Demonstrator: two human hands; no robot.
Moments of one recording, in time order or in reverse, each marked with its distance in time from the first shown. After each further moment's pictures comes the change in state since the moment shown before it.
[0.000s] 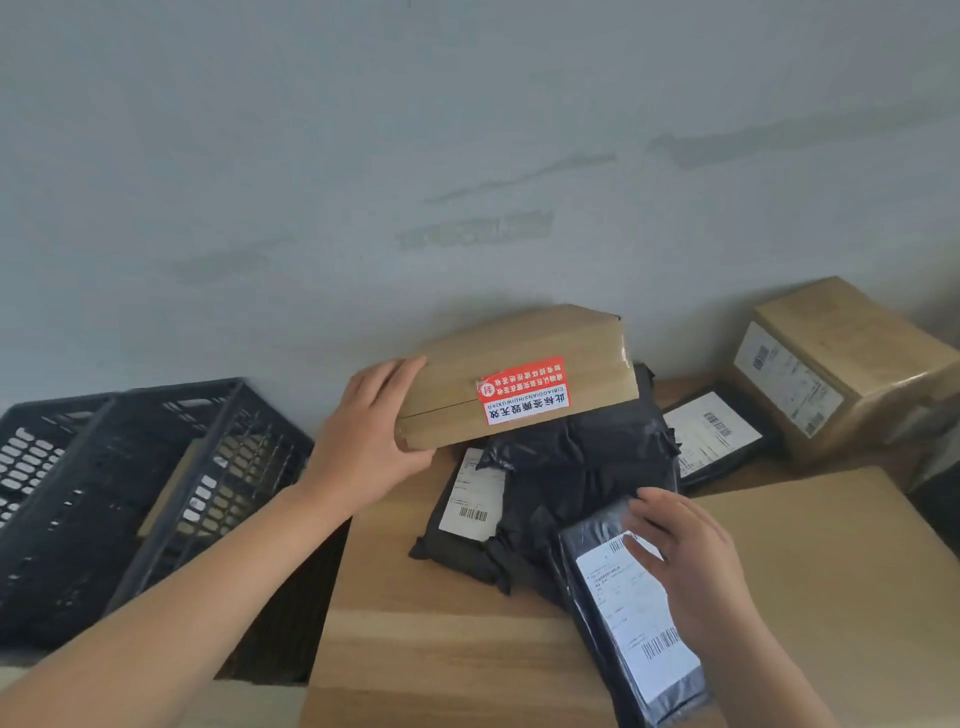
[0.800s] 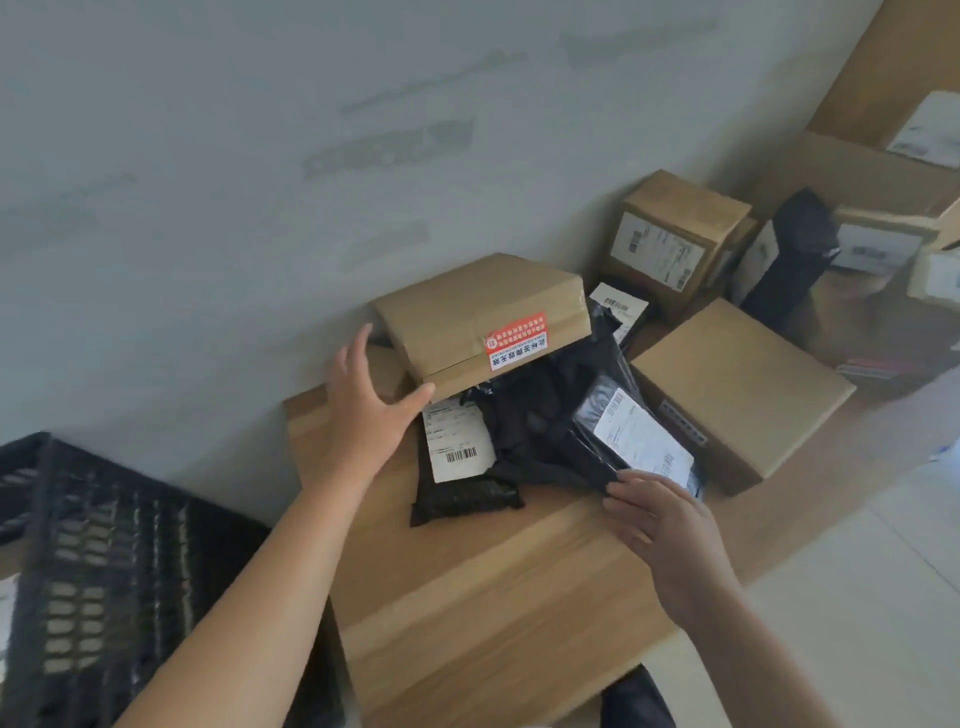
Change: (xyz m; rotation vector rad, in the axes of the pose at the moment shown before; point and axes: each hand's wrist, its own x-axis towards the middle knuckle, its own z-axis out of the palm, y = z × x) left_hand 0.012 -0.106 0.089 -0.700 -0.162 -0.112; right_hand -0.121 0.129 0.094 0.140 0.472 -0.096
